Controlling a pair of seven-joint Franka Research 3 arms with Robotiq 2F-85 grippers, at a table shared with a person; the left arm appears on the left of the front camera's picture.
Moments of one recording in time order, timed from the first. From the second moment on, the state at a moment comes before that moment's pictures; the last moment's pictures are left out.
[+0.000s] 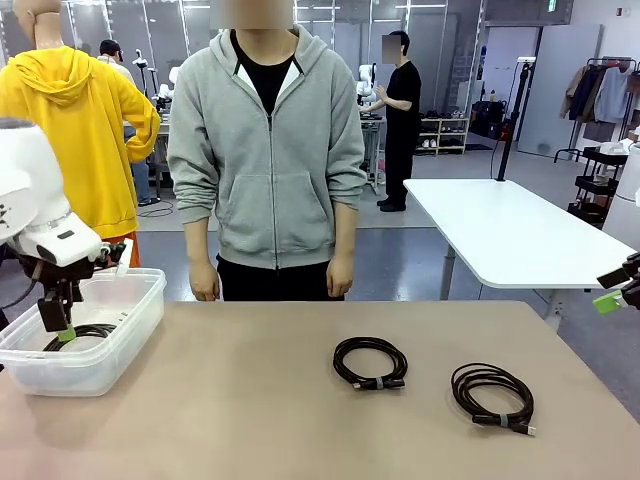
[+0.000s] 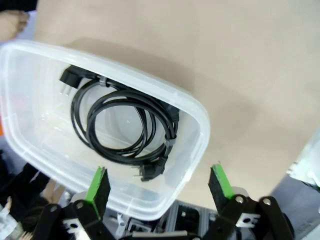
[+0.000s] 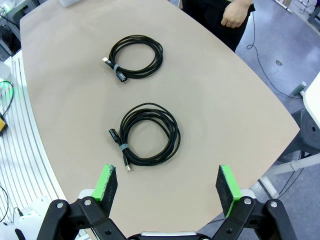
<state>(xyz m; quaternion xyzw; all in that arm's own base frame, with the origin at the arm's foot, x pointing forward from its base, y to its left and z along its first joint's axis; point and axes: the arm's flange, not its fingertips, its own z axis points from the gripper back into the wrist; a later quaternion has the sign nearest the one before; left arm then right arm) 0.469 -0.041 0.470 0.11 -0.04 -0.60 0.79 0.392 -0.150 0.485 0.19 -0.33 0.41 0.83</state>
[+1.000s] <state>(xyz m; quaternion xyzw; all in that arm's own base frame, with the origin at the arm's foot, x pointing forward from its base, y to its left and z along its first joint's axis) 0.409 -0.105 0.527 0.06 -0.09 -0.60 0.79 0.392 -0.150 0.485 0.19 -0.33 0.41 0.83</state>
